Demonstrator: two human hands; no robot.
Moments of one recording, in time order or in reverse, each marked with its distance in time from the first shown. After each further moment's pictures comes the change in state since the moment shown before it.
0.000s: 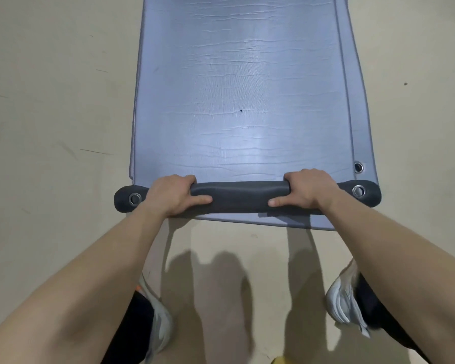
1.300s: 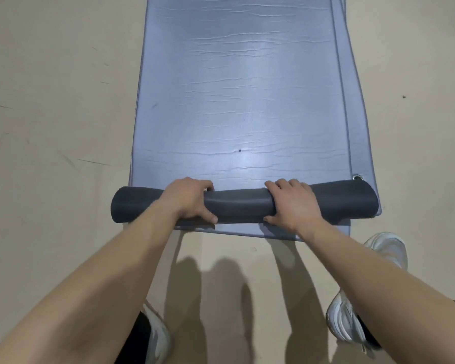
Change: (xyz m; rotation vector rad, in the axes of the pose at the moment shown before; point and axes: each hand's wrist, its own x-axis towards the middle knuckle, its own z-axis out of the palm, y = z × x) left_hand 0.020 0.030 -0.029 -0.078 -0.164 0.016; right_hand 0.000 -0.034 0.025 -0.076 0.280 -0.054
